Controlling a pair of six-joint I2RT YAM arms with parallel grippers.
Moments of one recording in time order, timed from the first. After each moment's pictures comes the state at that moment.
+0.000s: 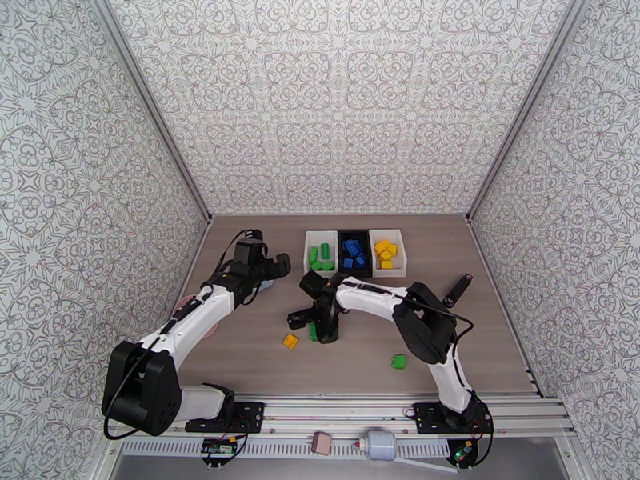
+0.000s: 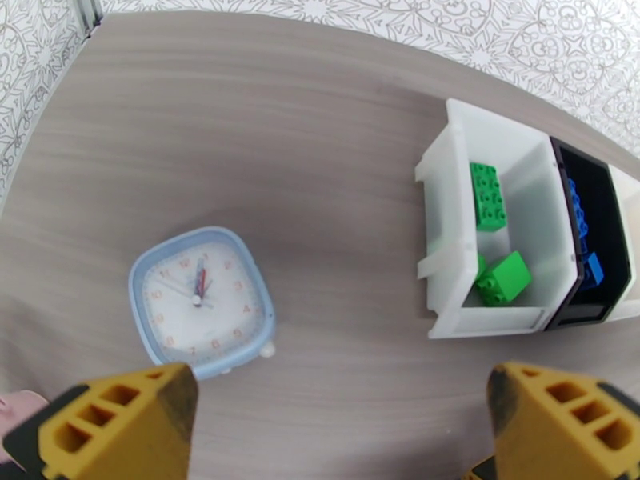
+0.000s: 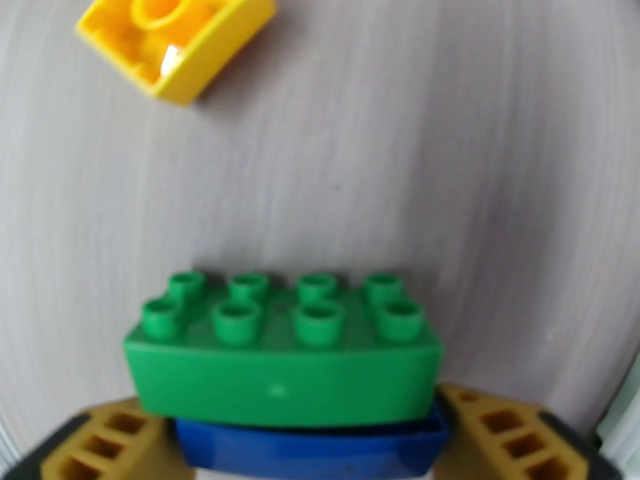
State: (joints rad) left arm -0.27 1.36 0.95 -0.29 -0.10 -0.42; right arm 0.92 2.10 1.55 -0.83 -0.12 -0.82
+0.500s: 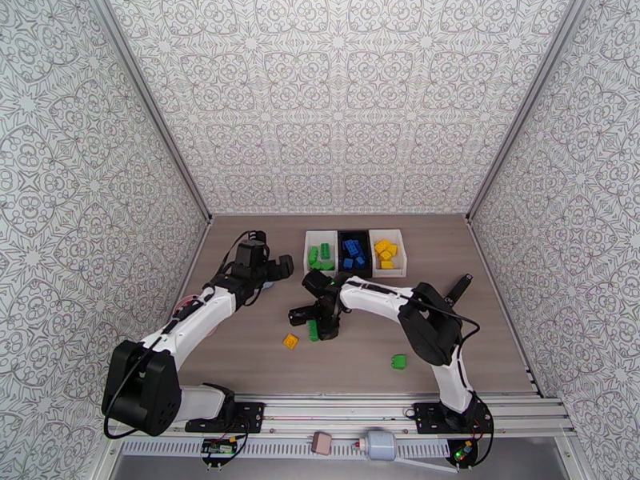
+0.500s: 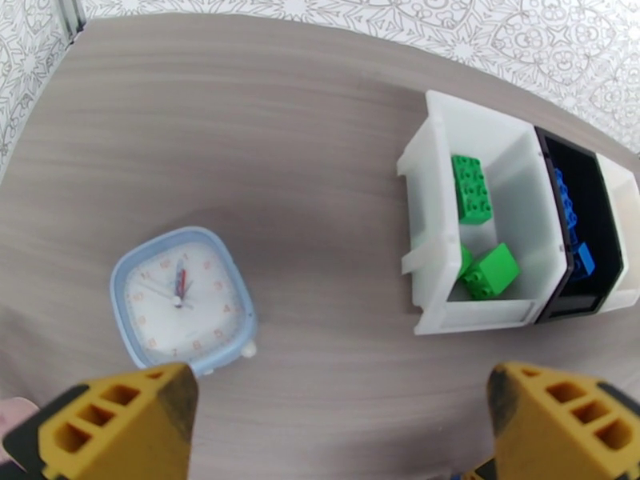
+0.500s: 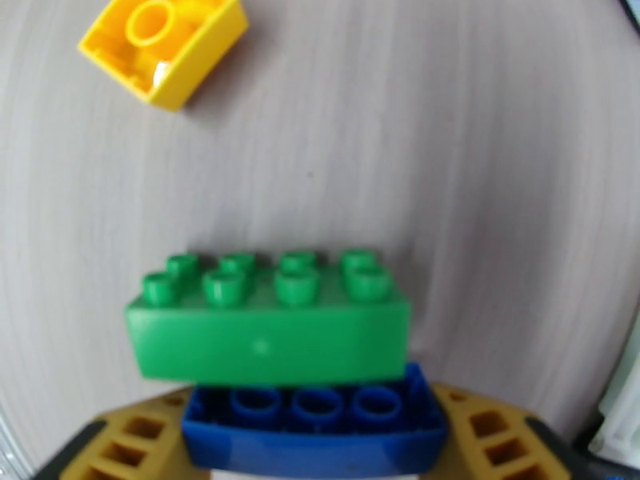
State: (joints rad) left arm -0.29 1.37 0.92 -0.24 -0.07 -0.40; right arm 0.90 2.01 1.48 -0.78 -0.12 -0.76
